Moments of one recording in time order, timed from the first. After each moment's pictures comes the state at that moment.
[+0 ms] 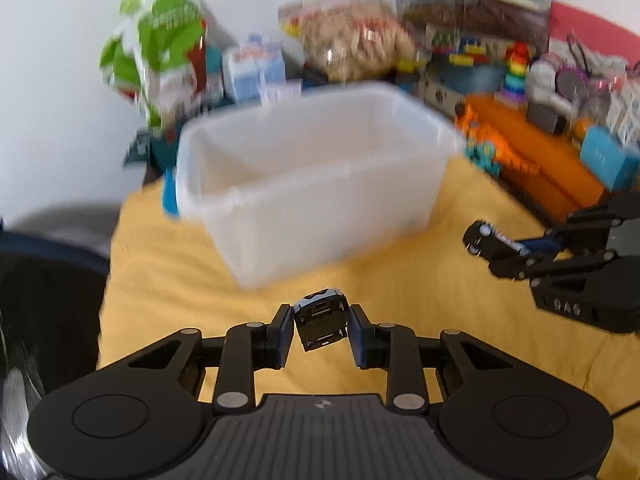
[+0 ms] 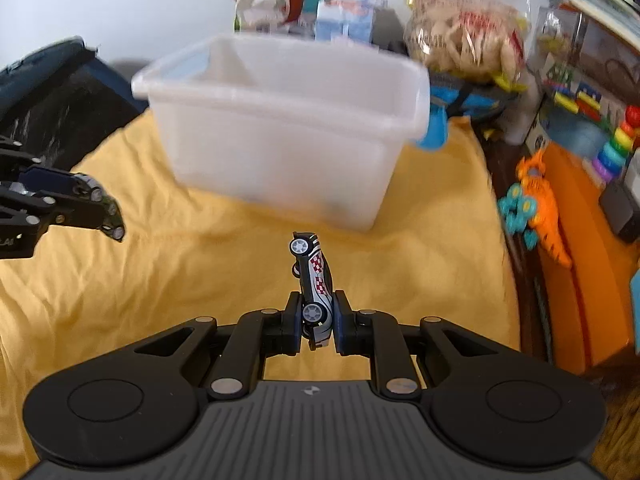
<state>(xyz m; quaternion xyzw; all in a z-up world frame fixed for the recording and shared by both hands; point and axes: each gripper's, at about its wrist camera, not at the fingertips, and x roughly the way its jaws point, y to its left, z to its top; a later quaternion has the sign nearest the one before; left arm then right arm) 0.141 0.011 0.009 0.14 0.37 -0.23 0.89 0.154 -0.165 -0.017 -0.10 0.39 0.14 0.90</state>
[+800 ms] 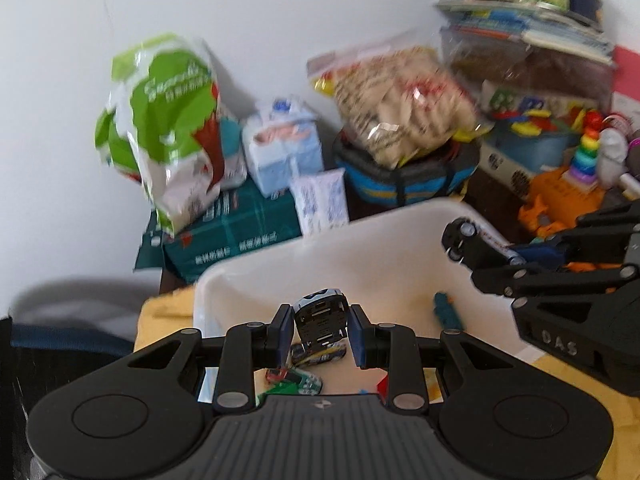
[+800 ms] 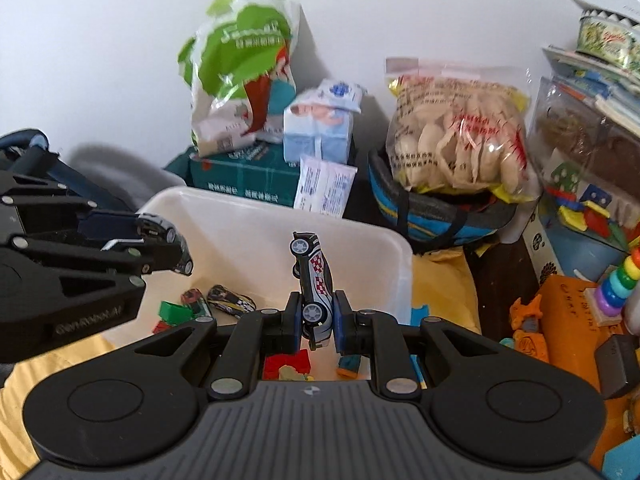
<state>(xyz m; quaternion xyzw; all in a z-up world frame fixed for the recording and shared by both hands) 0.276 -0.047 0.043 0.15 0.34 -0.19 0.91 0.288 -0.144 0.045 -0.07 0.35 0.12 0.92</state>
